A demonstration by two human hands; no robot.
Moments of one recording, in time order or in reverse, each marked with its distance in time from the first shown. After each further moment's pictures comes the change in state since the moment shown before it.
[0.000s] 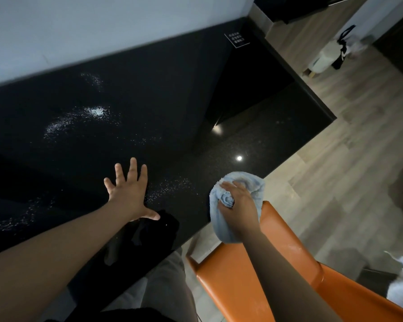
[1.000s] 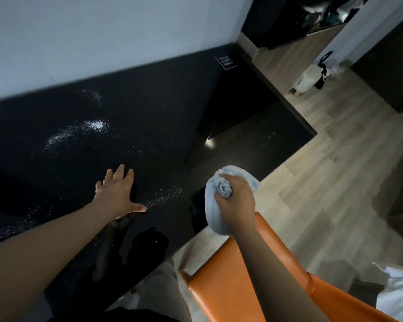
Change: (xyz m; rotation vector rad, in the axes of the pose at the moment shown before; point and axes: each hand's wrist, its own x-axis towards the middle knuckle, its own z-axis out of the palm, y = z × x) left_hand -0.004 -0.023 -0.025 -0.067 0.115 -0.019; right_hand -0.001 -0.047 -0.049 0.110 0.197 -0.023
